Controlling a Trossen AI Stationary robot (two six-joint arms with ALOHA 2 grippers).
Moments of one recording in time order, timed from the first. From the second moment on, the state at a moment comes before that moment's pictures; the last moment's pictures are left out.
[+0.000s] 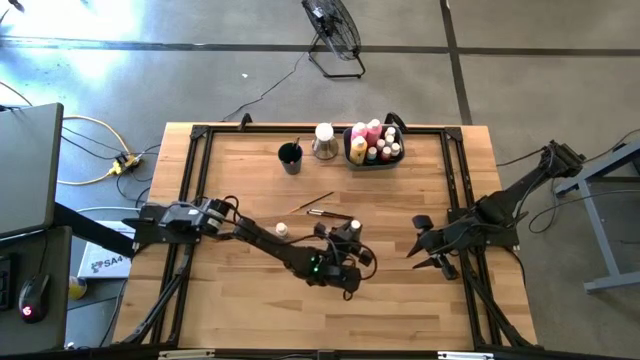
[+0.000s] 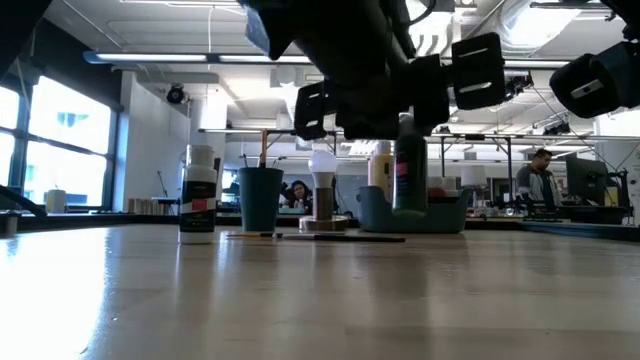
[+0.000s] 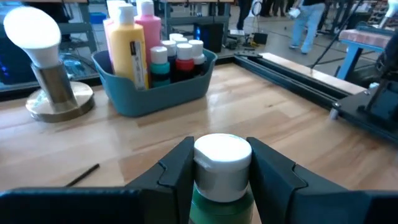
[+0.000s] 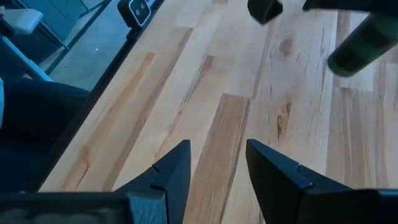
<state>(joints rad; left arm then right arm) -0.36 2.28 1.67 -0.01 -1.30 -0.76 0.58 0.70 0.42 -0.37 0.05 0.31</state>
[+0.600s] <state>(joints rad) -0.37 2.32 1.56 0.11 -1.37 -0.76 0.58 0.70 0.42 -0.32 0.11 0.28</state>
